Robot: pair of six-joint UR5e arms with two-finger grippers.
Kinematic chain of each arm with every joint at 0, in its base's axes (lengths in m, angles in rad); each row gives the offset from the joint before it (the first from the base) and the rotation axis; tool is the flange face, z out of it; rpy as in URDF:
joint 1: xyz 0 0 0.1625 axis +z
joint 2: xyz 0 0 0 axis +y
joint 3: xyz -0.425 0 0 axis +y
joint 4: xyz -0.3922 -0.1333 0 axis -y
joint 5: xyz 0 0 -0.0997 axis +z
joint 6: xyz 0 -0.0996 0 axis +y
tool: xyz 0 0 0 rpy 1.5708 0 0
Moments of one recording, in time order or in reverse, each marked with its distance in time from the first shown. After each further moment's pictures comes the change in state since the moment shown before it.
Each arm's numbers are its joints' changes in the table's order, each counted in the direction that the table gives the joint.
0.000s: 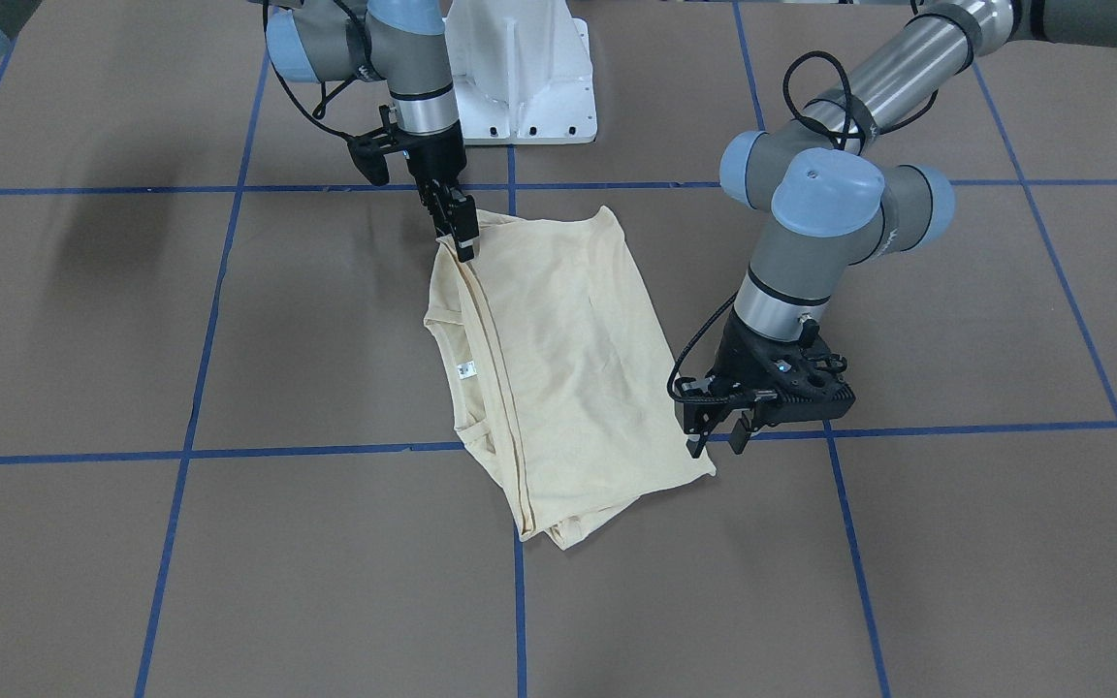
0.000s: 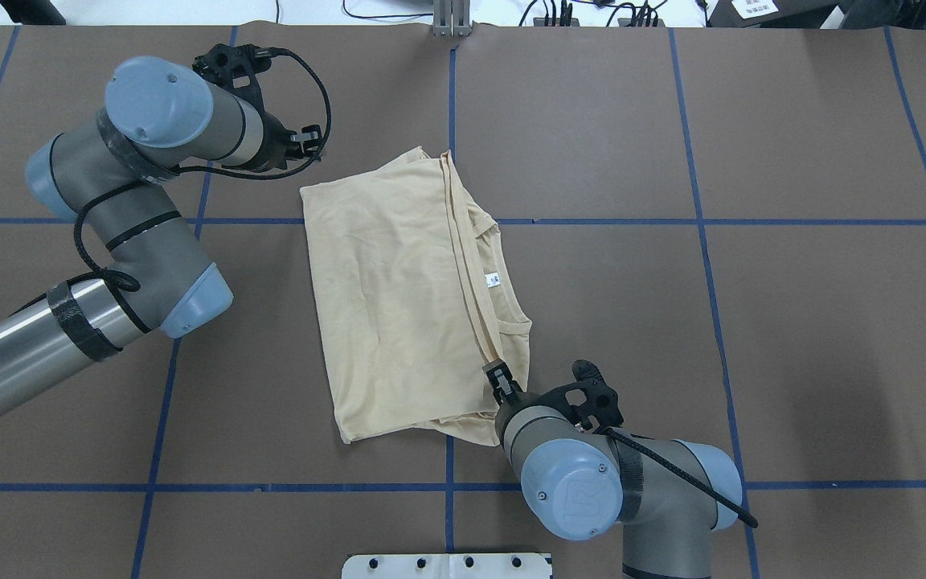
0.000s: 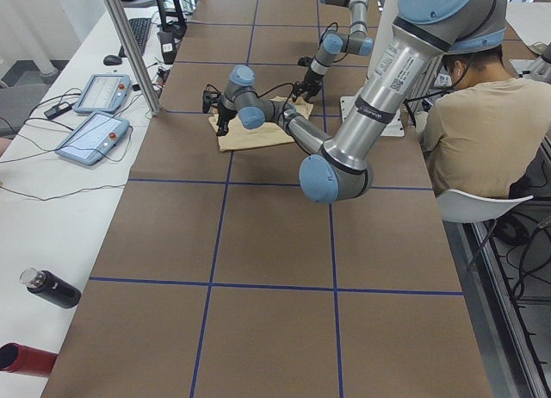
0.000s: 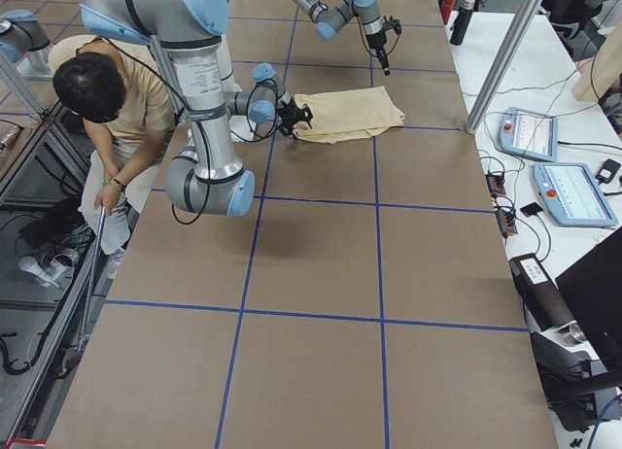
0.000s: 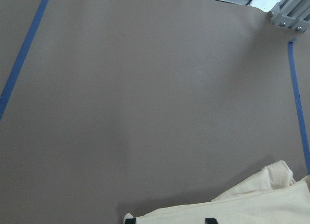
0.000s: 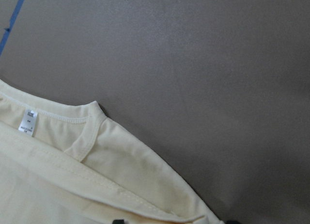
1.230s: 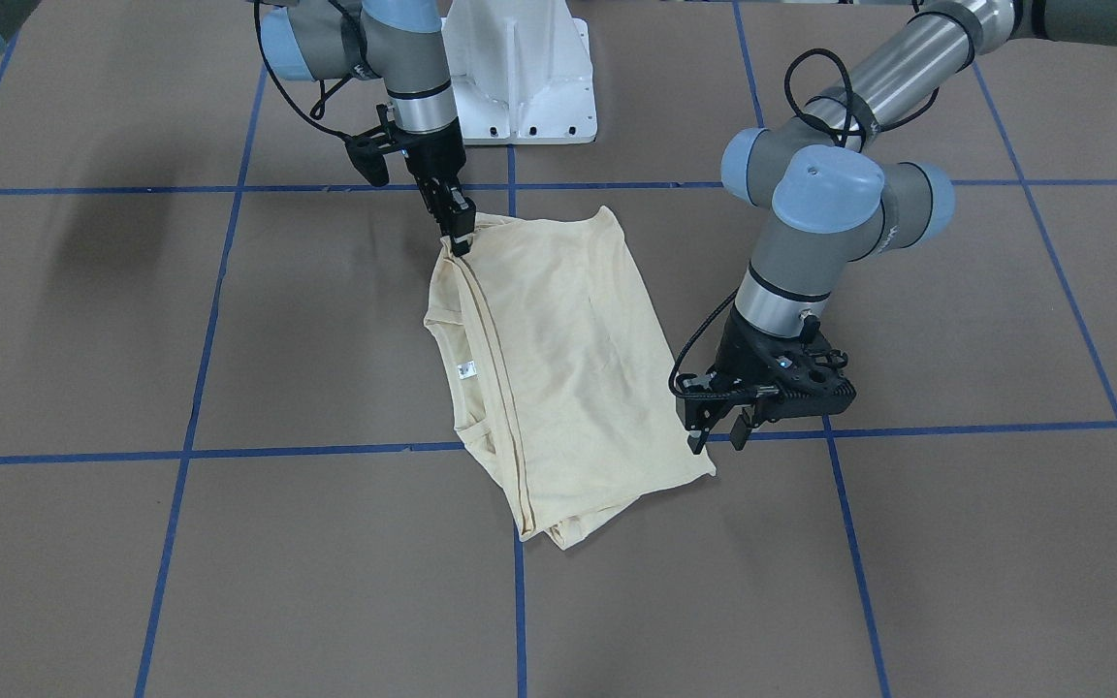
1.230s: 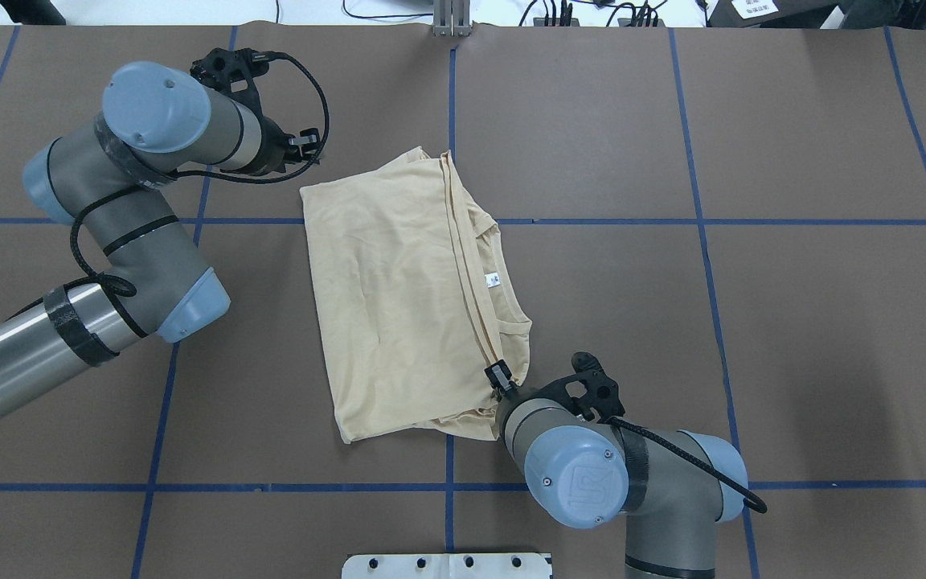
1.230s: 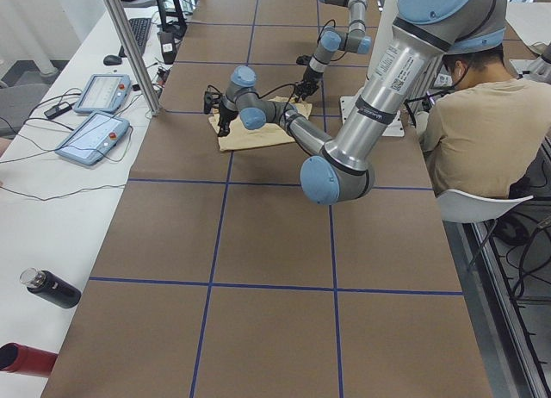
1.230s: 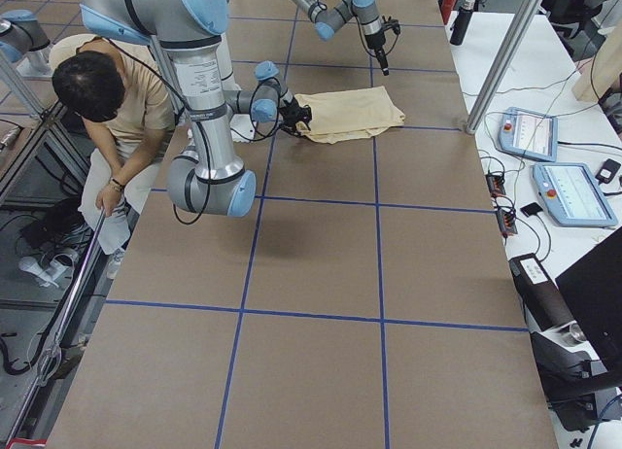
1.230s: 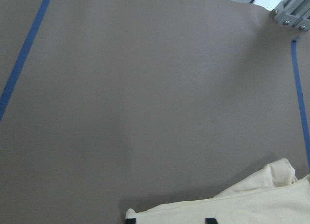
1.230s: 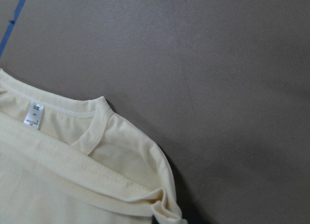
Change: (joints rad) left arm 0.004 -0.012 0.013 0.000 -0.003 0.009; right arm 0.017 0.000 -0.024 -0.008 -0.051 0.039
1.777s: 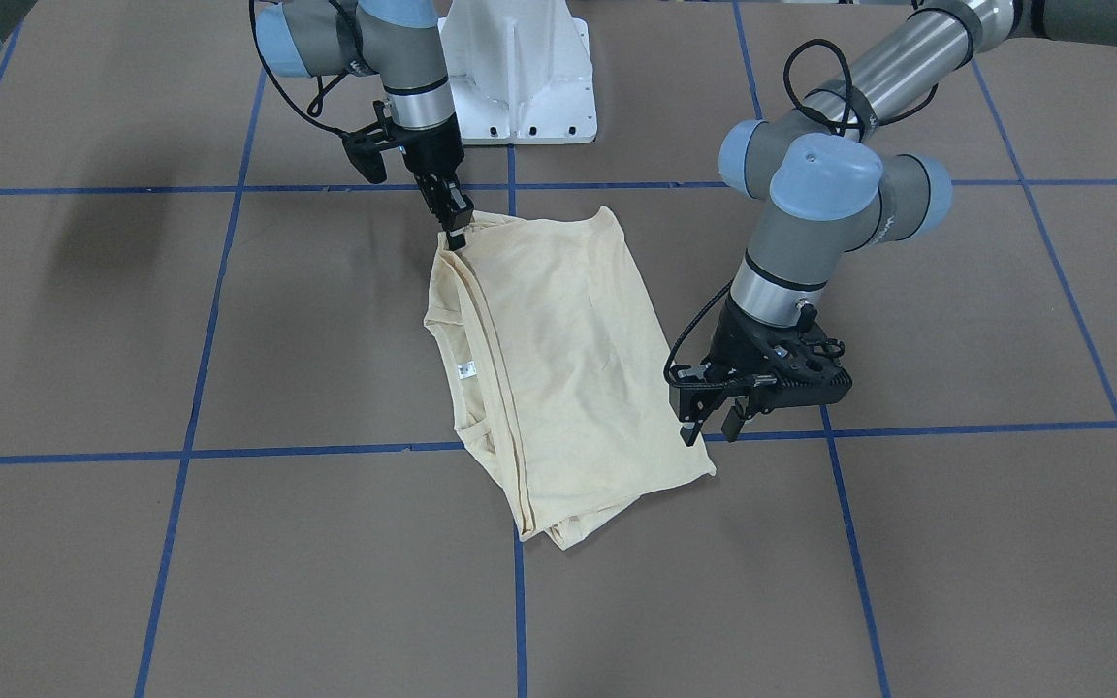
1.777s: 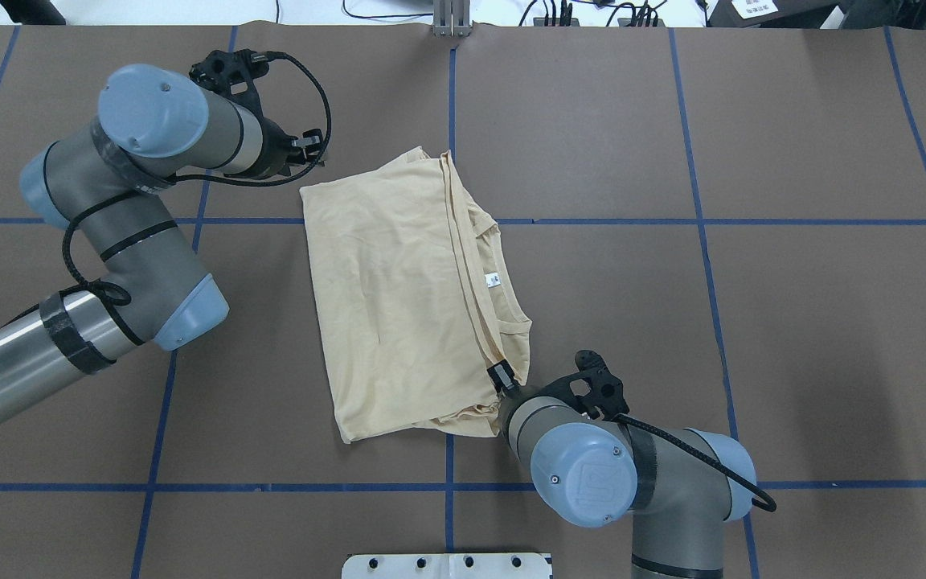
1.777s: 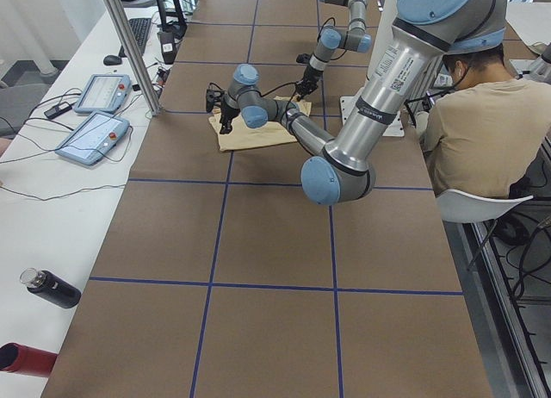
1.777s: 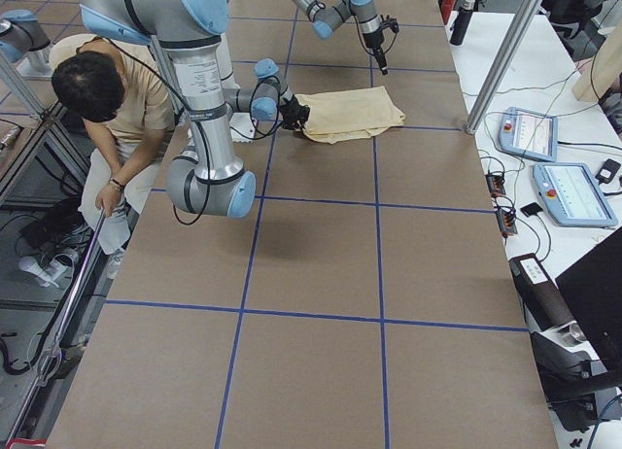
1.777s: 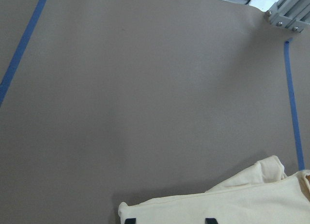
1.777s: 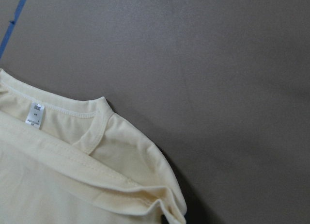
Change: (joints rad) left arm 0.018 -0.026 0.056 -0.001 0.003 0.059; right arm 0.004 0.011 -0.030 -0.004 -0.009 0.000
